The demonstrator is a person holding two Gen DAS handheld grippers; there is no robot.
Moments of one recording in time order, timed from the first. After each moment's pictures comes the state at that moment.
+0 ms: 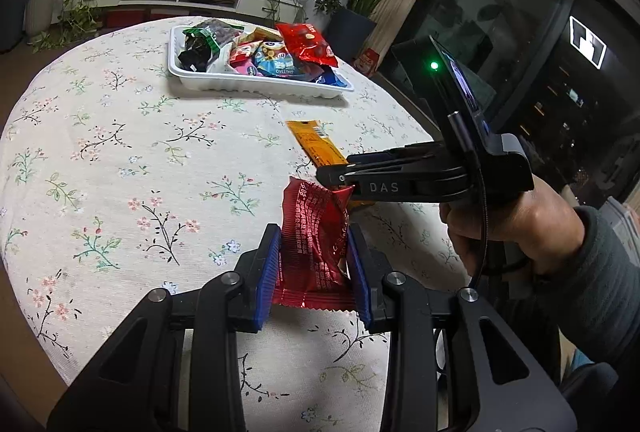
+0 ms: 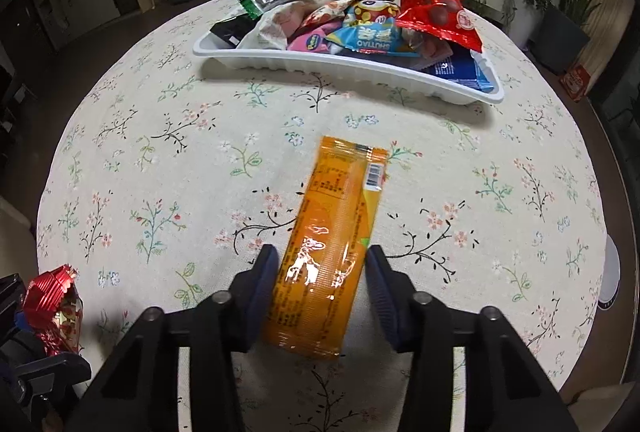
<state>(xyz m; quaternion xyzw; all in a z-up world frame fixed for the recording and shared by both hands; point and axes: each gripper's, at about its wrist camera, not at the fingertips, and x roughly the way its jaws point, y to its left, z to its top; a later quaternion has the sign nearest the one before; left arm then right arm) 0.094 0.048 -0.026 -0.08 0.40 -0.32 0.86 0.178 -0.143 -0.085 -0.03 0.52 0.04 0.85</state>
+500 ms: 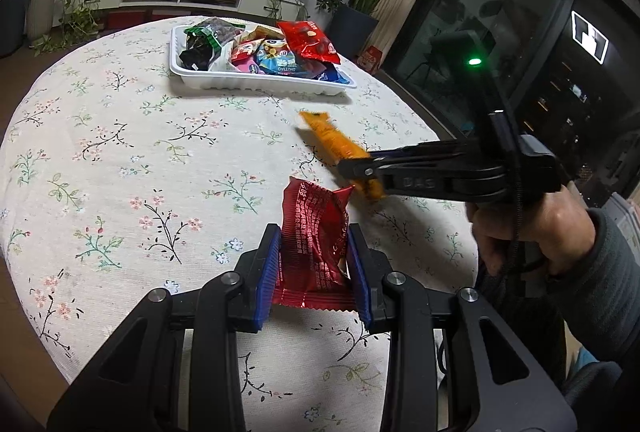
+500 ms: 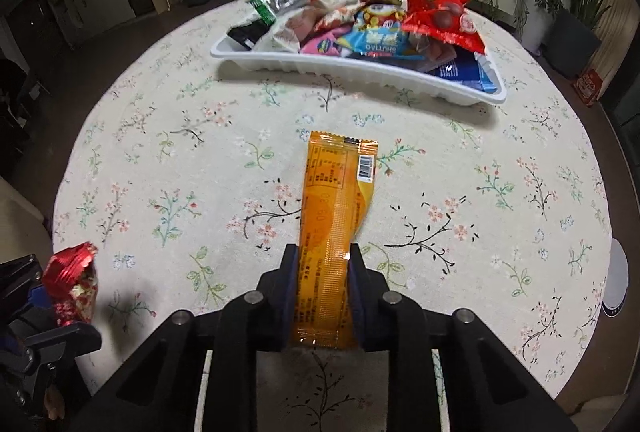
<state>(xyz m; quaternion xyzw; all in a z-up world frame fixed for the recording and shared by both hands) 0.094 0.045 -0.027 -0.07 0.40 -0.32 0.86 0.160 -0.150 -0.070 -0.02 0.51 0.07 0.86</state>
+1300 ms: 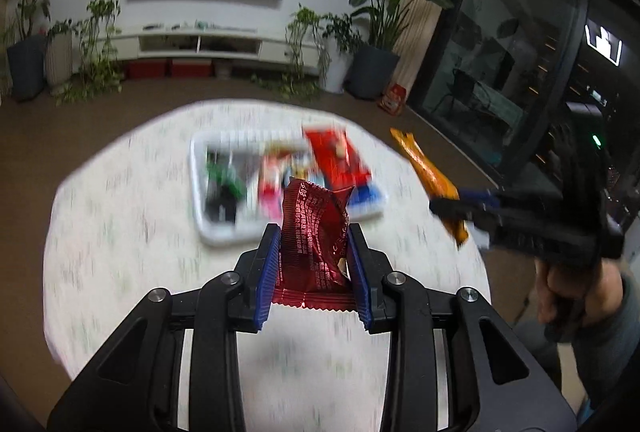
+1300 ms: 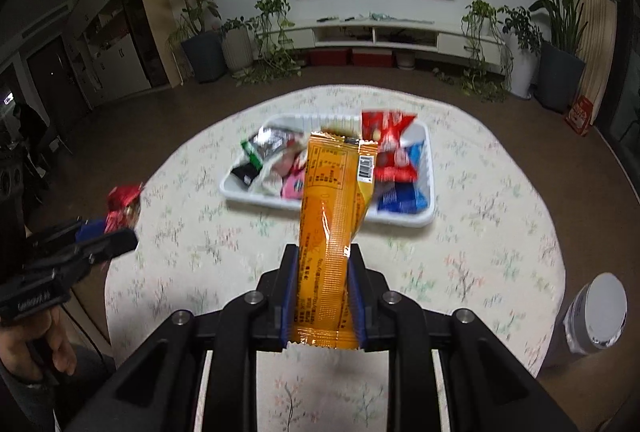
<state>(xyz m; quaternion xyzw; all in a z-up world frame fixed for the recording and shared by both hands) 0.202 0.029 0.083 -0.05 0.33 -0.27 0.90 0.170 -0.203 0.040 0.03 0.39 0.08 0.92</state>
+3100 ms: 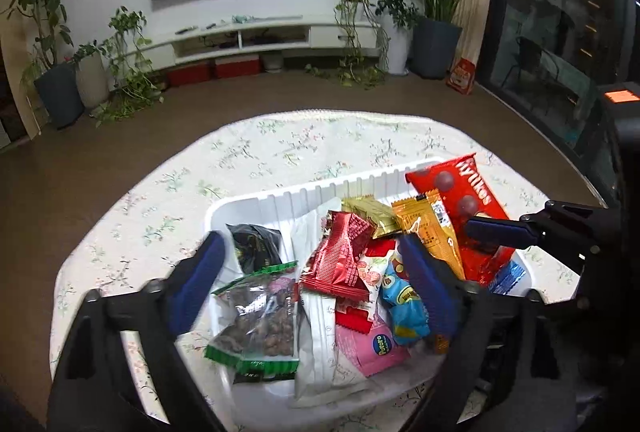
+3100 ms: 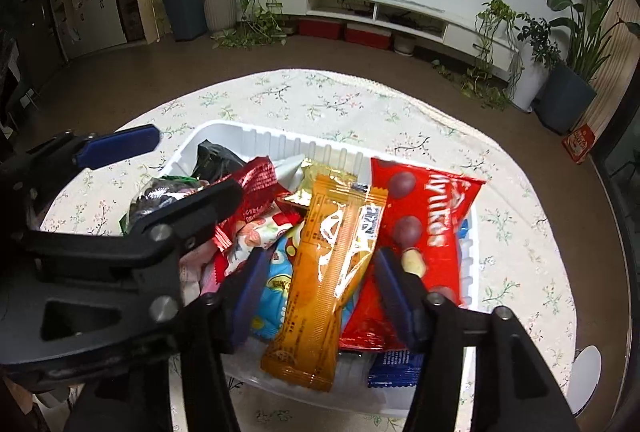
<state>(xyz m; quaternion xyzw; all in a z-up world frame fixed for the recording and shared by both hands) 0.418 -0.042 -0.009 0.04 0.35 -0.15 0.92 0.364 -0.171 -0.024 -0.06 0.44 0.05 0.89</state>
